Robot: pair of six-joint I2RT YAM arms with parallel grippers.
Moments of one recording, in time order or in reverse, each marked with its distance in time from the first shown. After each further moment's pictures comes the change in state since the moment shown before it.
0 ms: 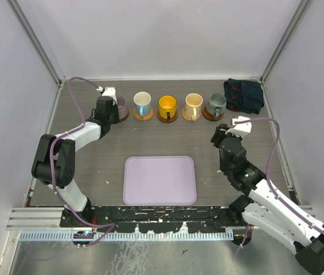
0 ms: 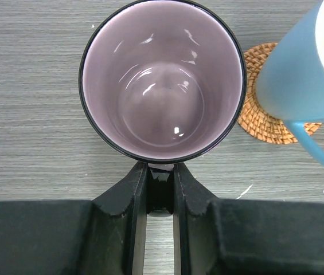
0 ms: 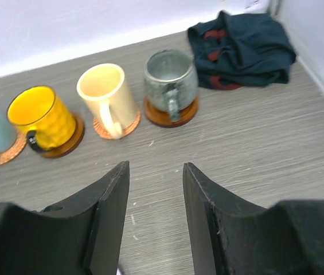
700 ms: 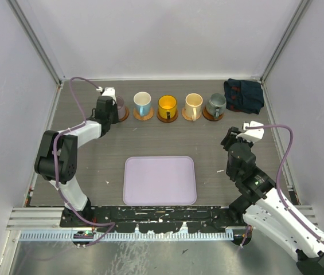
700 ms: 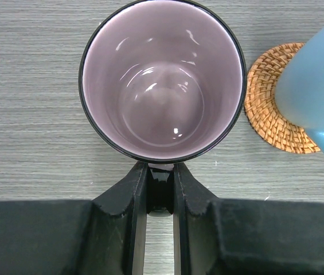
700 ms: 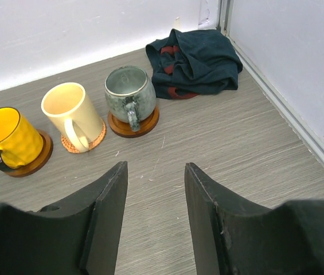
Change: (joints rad) left arm 0.019 0.061 0.018 0.022 -0.003 0.019; right arm -0.001 -0.165 0.018 -0.155 0.154 -0.037
